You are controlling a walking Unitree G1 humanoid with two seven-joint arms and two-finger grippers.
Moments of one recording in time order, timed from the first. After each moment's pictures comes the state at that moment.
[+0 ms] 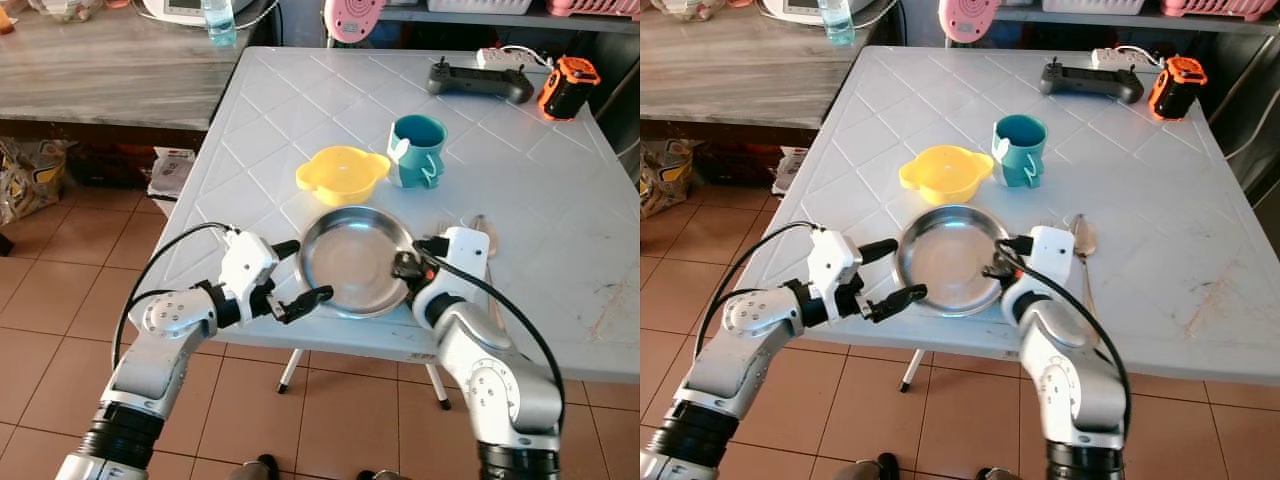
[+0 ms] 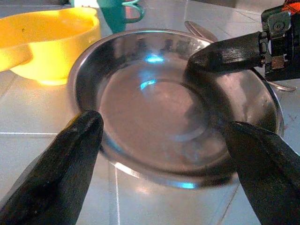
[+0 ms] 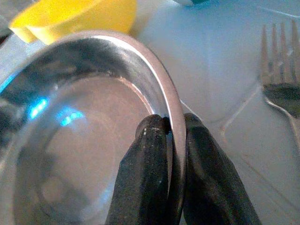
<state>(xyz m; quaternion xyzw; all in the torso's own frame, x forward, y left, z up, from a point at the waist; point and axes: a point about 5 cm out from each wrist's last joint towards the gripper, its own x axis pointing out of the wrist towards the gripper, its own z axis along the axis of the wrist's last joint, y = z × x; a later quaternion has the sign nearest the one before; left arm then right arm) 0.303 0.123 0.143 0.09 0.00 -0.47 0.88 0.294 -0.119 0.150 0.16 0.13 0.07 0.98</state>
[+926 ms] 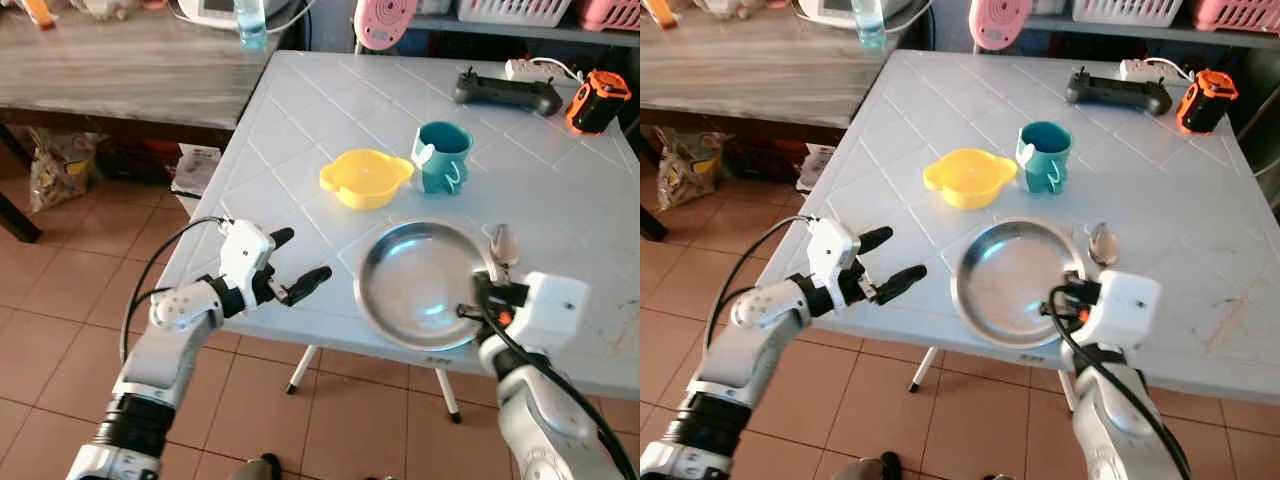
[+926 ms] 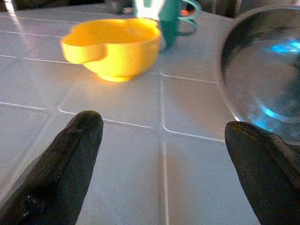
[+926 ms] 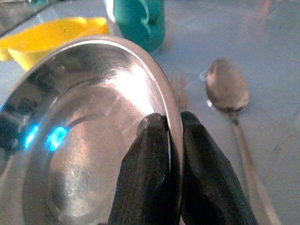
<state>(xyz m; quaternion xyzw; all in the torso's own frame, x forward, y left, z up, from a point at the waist) 0.317 0.122 0.142 0.04 -0.01 -0.40 0.91 0.231 -0.175 0.152 0.08 0.01 -0.05 1.00</state>
